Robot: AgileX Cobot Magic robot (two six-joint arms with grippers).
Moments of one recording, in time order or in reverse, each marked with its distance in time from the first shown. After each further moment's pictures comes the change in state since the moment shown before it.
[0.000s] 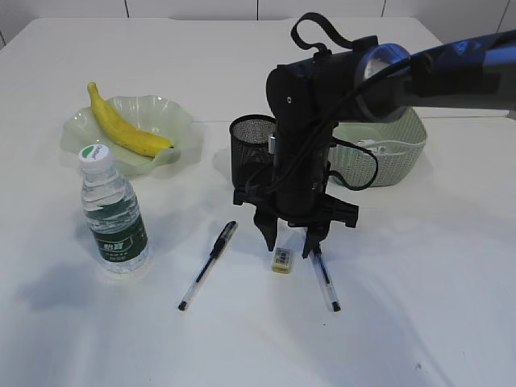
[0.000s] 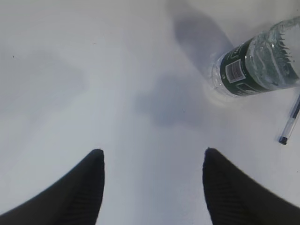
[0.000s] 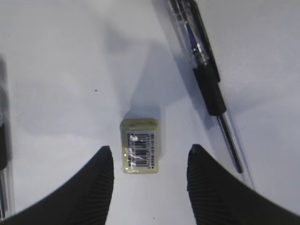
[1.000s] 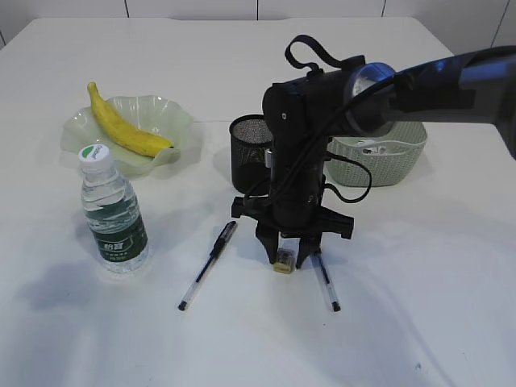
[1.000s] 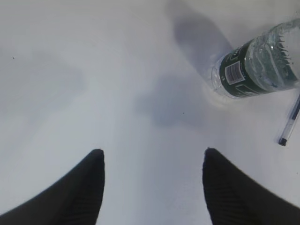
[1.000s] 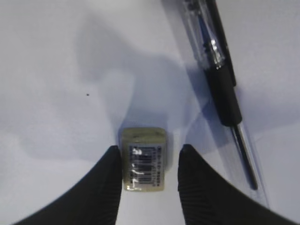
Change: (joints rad) left arm 0.000 0.000 0.000 0.000 -0.005 0.000; right arm 0.000 0.048 -0.006 0.023 -0.012 -0.024
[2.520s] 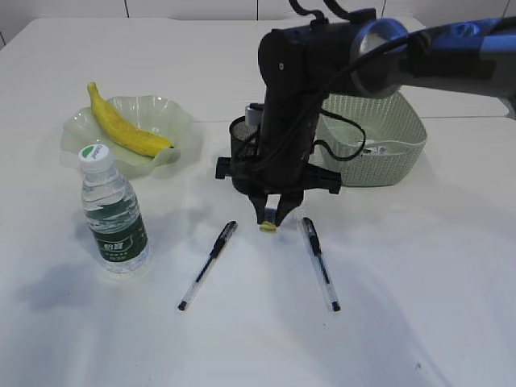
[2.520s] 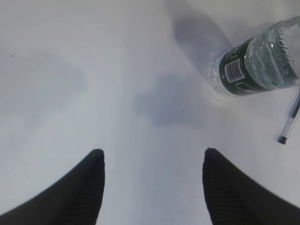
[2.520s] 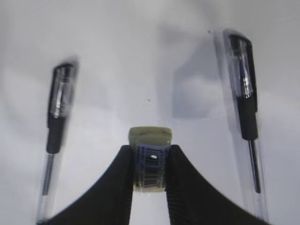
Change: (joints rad) left arm 0.000 0.000 0.000 -0.002 0.003 0.000; right arm 0.000 -0.025 -0.130 0.014 0.049 -0.158
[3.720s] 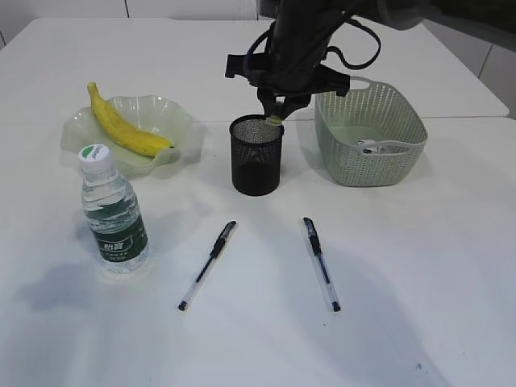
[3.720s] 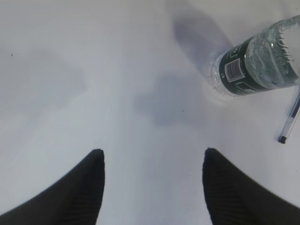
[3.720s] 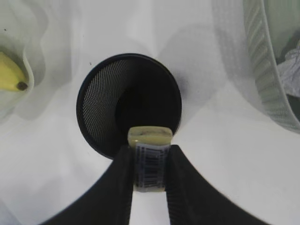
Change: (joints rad) left arm 0.000 0.000 0.000 -0.001 0.002 0.000; right arm -0.051 -0.002 -0.303 -0.209 -0.070 0.006
